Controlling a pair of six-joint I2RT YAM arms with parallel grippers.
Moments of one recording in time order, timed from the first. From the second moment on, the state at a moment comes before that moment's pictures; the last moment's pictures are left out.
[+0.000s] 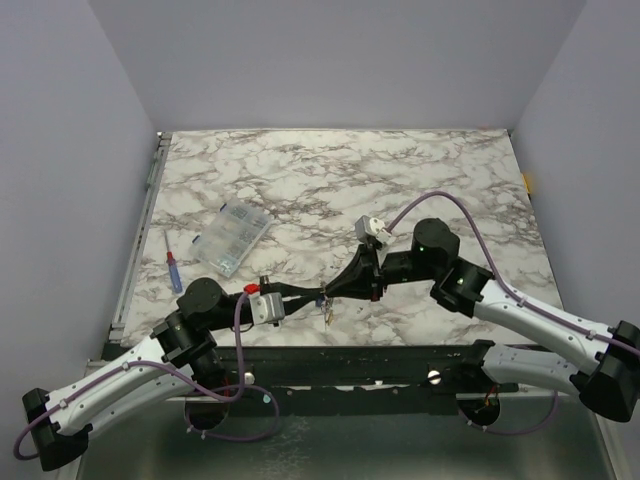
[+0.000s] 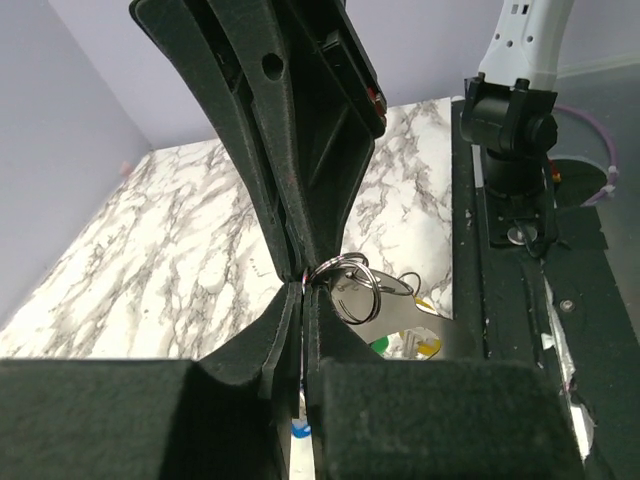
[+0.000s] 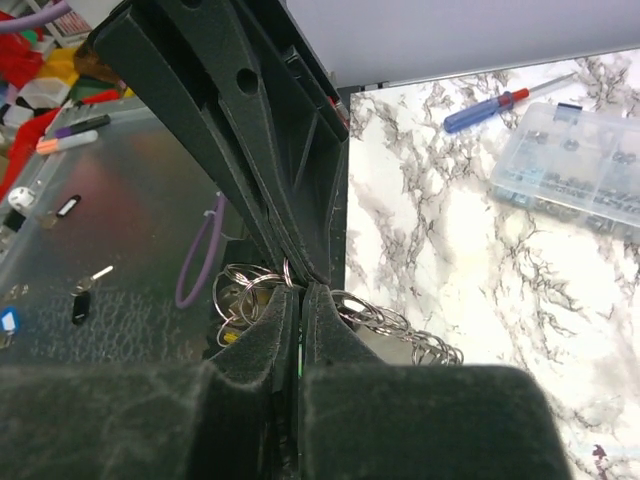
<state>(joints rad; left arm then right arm) -0.96 0.48 0.43 0.14 0.44 0.28 0.88 1.05 0.77 0.18 -0.77 0.12</state>
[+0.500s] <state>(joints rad) -0.97 0.52 0.52 0.06 0.41 0.32 0.89 1.04 0.77 0.10 -0.69 -0.01</state>
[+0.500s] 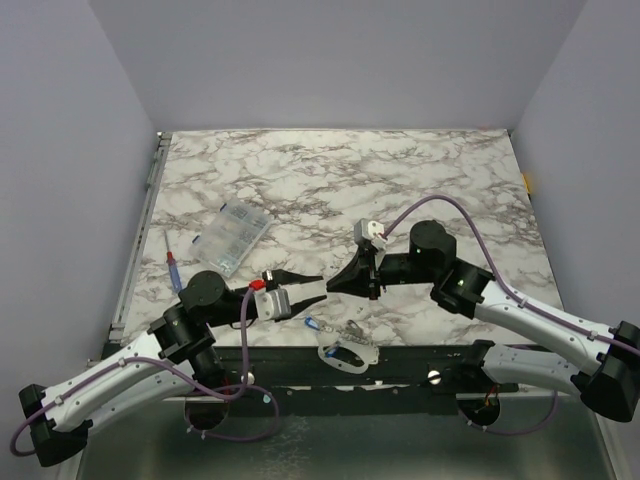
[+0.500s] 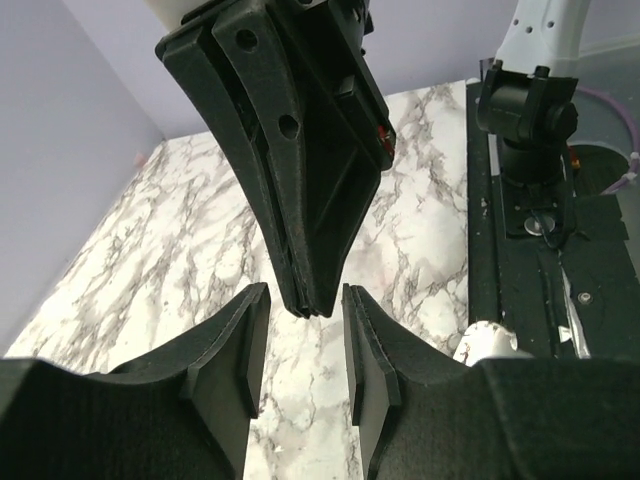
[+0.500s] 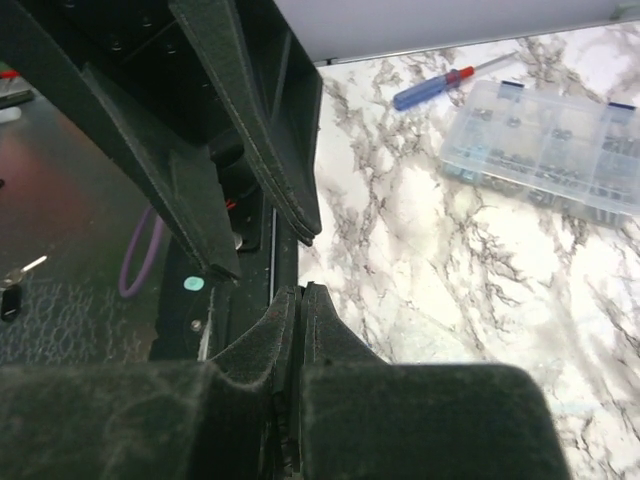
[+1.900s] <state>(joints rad) -1.29 1.61 1.12 -0.37 -0.20 -0.77 0.52 1.03 0.76 -0.34 0.47 0.54</state>
